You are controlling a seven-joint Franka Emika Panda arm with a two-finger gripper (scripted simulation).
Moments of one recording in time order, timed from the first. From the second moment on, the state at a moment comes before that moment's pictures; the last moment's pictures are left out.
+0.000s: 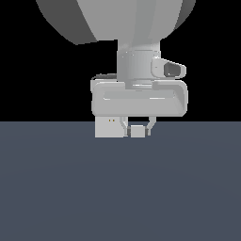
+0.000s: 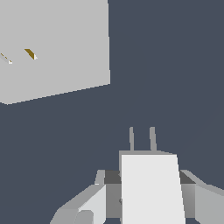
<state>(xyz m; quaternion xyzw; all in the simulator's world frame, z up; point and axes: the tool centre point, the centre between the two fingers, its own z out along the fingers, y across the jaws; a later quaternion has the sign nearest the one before) -0.017 -0.039 0.075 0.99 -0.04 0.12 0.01</state>
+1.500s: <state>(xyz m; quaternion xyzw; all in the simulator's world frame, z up) 0.016 0.019 0.100 0.99 0.07 0.12 -0.01</state>
